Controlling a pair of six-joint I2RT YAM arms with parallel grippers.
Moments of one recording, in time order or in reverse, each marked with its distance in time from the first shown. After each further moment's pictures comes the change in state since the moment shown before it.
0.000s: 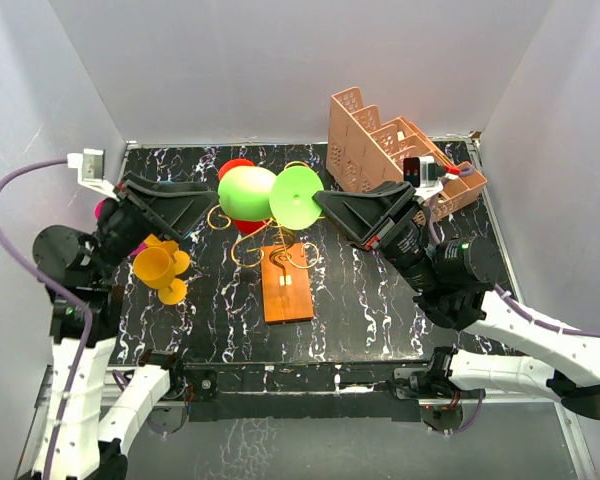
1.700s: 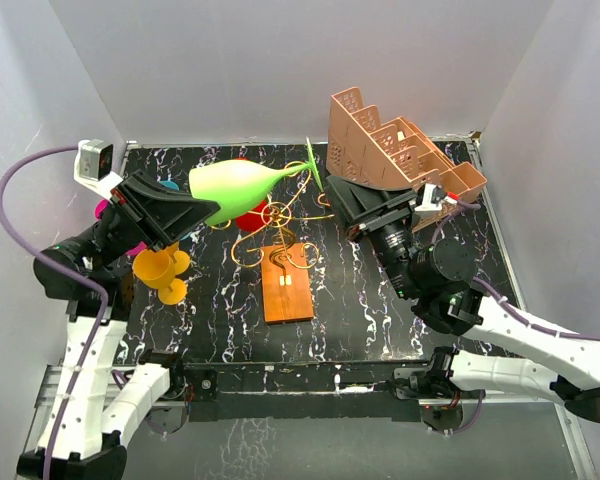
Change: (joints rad) left arm -0.004 0.081 -0.159 0.797 0.306 -0.537; right arm -0.003 -0.034 -0.101 -0.208 0.488 0.100
